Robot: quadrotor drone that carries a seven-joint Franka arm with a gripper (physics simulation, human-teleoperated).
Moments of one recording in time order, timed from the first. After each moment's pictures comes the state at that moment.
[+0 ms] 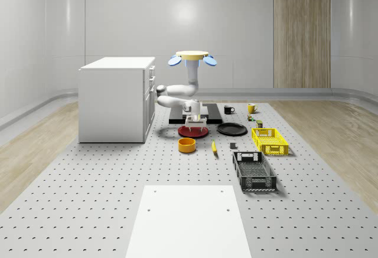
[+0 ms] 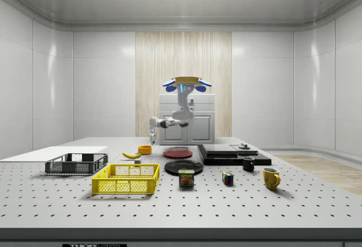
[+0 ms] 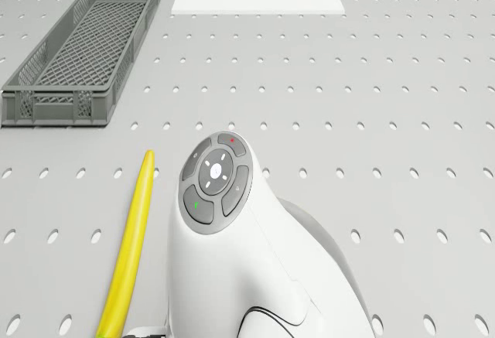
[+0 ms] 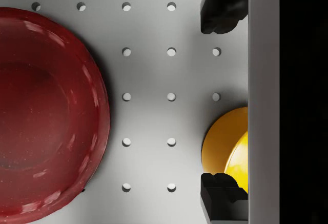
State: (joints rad) arm -1.30 -1.46 1.23 -2.80 -1.93 1.58 1.77
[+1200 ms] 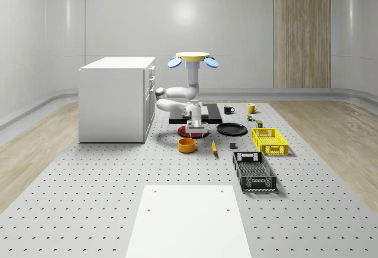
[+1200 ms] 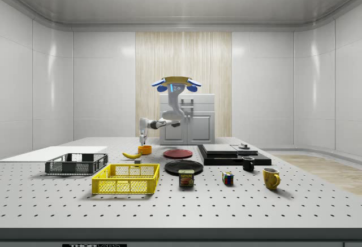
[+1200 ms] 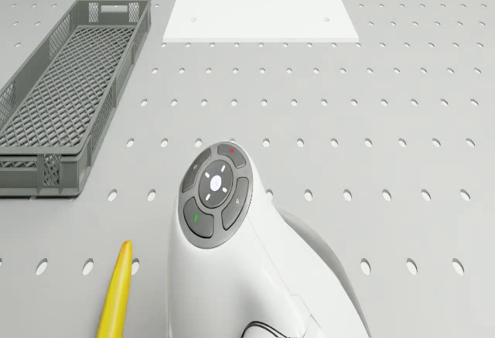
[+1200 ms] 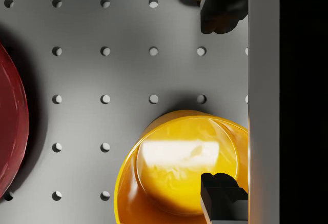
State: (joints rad) arm -1.31 -1.47 1.18 -2.78 -1.97 1.61 1.77
